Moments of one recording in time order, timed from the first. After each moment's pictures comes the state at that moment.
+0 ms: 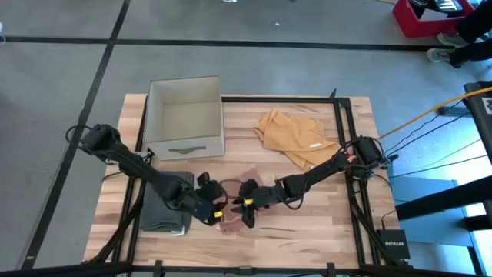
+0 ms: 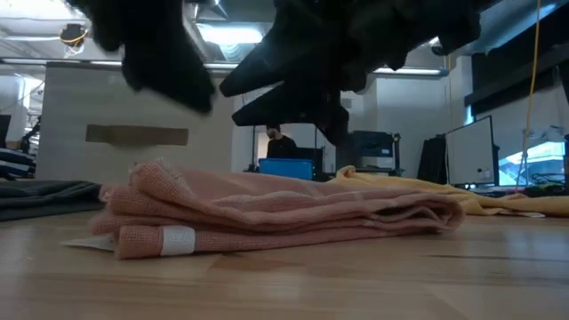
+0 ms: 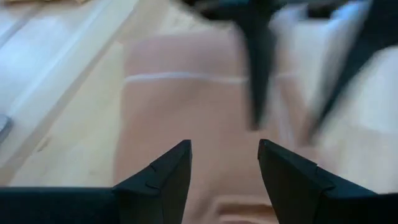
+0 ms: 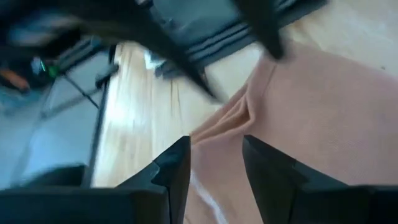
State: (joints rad) left arm -0.52 1.59 0.96 -0.28 -0.55 -0.73; right arm 0.36 1.94 1.11 0.32 0.13 0.63
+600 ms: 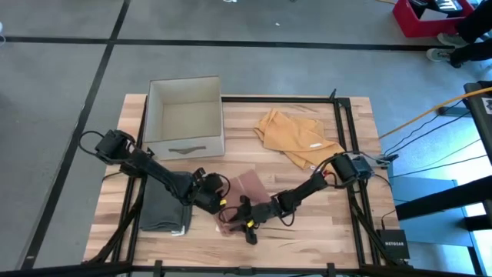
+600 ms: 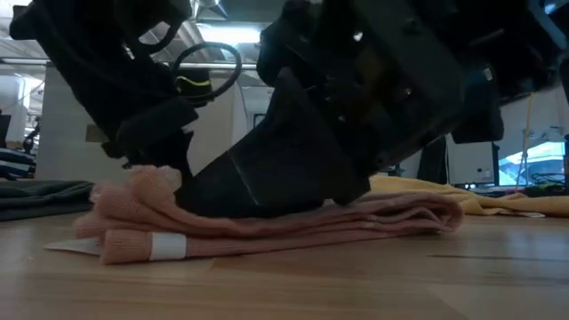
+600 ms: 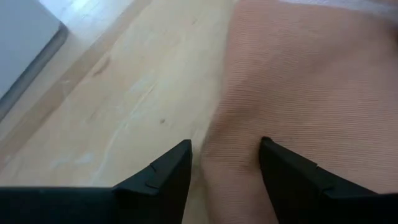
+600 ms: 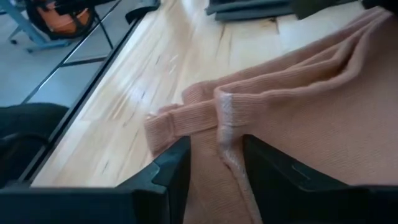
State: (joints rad) left arm -0.43 1.76 0.86 -0.32 -0.58 -0.91; right arm 0.44 2.24 1.12 0.69 0.06 0.37
